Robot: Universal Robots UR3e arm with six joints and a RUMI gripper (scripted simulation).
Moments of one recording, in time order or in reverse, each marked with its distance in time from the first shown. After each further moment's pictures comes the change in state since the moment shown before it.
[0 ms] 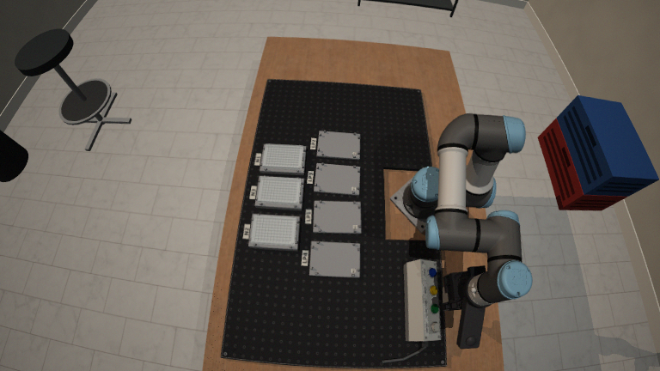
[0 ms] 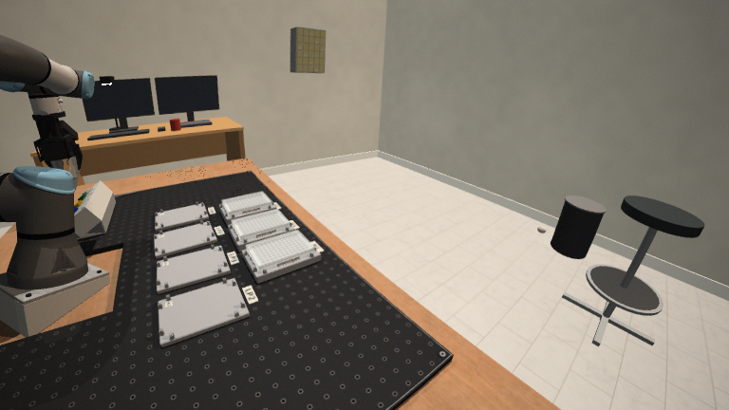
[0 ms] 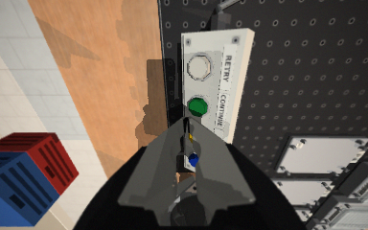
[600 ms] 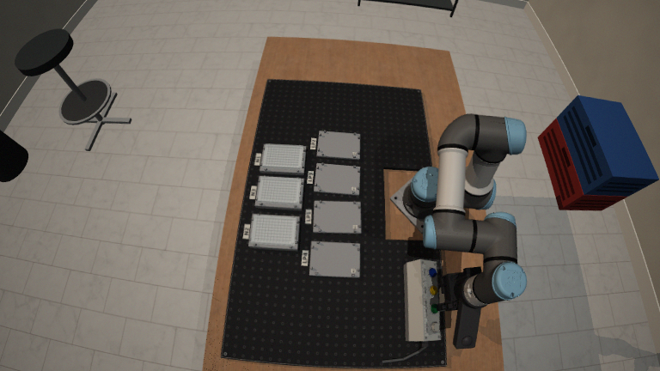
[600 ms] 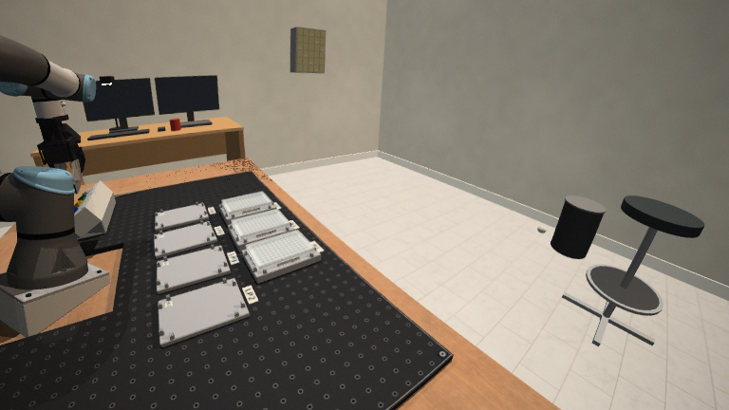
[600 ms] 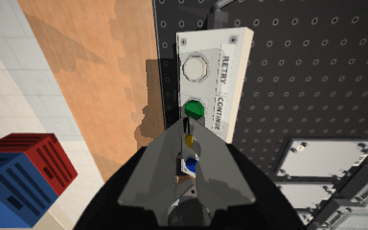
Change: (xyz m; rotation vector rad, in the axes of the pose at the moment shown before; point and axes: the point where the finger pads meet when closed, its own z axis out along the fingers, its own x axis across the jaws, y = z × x) arm 0.005 0.000 0.009 0.000 0.000 0.000
